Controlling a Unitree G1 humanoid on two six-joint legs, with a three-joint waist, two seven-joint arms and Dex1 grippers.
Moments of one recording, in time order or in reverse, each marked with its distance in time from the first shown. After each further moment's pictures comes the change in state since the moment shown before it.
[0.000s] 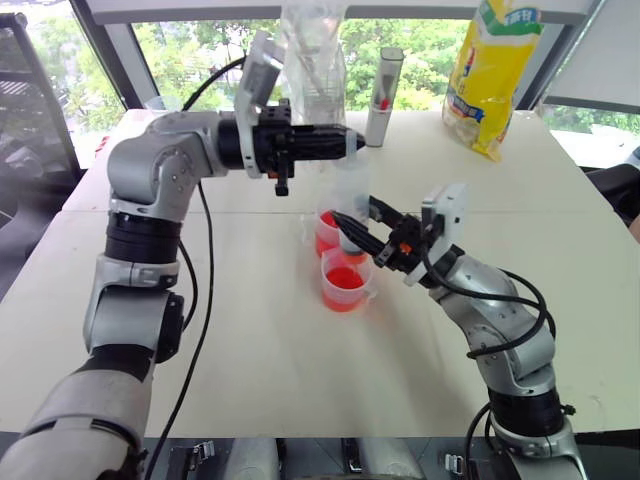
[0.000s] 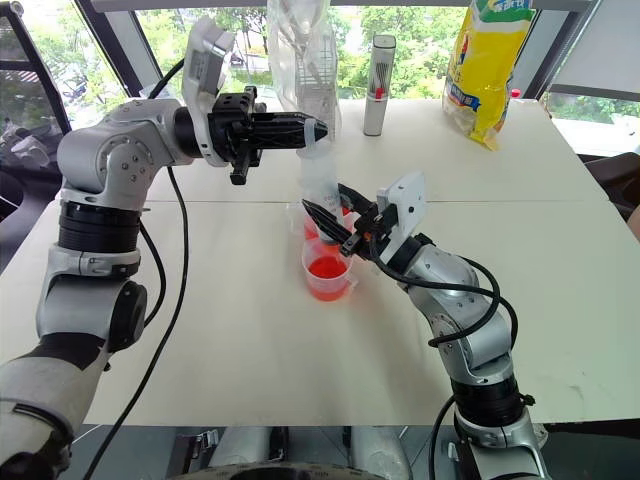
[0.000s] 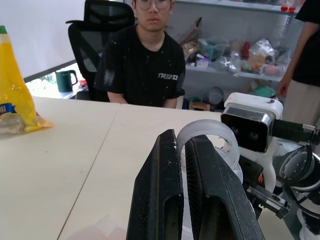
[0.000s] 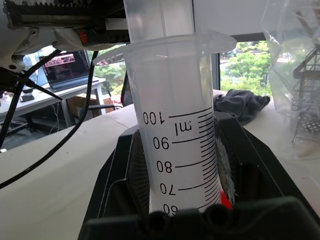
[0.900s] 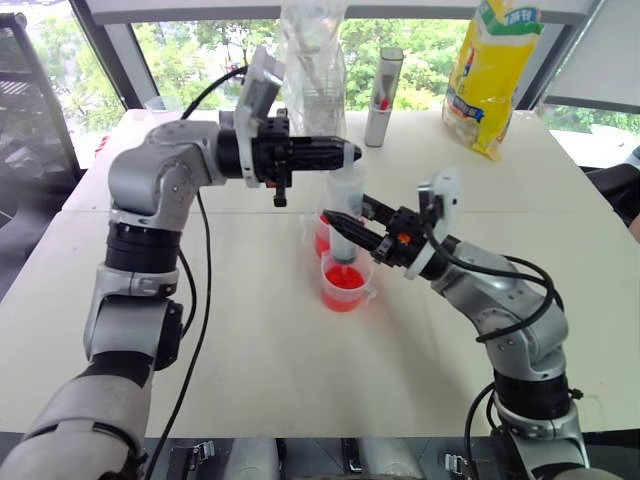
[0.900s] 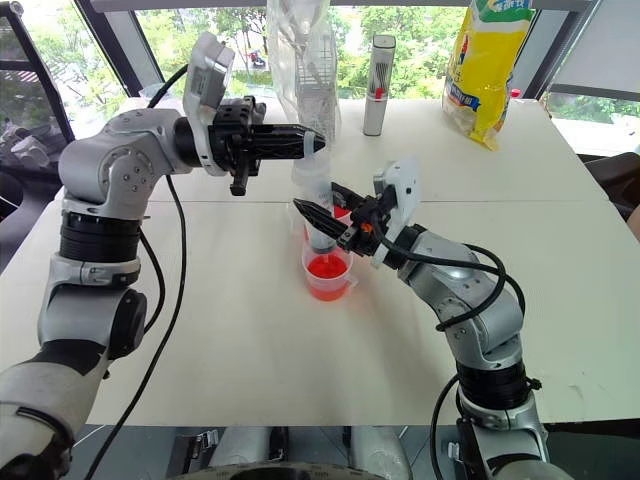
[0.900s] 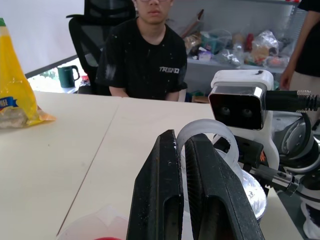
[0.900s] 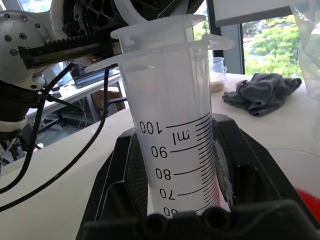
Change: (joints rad) left arm 0.047 -0.006 -0.004 -0.057 0.030 -0.001 -0.008; right arm -0.090 -0.022 -0.050 -0.016 0.162 0.213 -0.007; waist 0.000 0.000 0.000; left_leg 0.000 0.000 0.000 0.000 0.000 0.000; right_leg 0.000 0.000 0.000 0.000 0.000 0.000
